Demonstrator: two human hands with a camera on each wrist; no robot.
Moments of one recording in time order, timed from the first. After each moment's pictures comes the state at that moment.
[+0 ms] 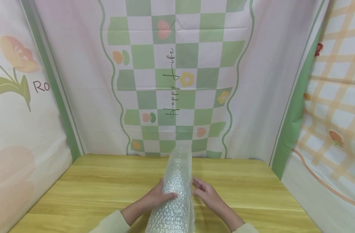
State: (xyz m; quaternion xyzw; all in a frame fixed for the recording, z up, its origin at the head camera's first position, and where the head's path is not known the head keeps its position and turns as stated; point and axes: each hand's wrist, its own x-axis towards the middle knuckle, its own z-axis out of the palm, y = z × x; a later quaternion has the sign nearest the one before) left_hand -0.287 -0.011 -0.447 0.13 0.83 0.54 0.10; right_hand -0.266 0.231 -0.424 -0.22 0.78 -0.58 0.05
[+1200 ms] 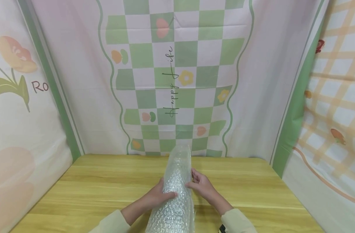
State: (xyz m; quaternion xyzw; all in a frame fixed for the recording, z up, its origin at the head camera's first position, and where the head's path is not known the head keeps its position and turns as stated) left_hand -0.288 -0.011 -0.446 0.12 0.82 0.54 0.12; right_hand -0.304 0.219 -0.433 -0.17 0.77 -0.61 0.04
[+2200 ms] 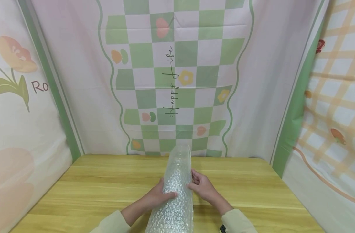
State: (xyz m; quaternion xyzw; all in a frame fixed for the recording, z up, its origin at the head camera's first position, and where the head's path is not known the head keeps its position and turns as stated) left_hand -0.287 -0.010 -0.447 0.13 0.82 0.54 0.11; right_hand -0.305 0.220 -0.437 -0.19 0.78 -0.59 0.02
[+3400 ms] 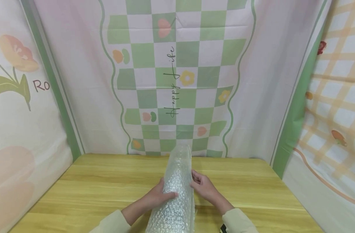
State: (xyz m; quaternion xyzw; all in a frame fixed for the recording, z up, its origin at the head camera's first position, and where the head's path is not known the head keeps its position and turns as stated) left_hand -0.287 -0.010 -0.446 0.12 0.83 0.53 0.12; right_hand -0.307 0.224 -0.438 -0.19 0.80 -0.56 0.02
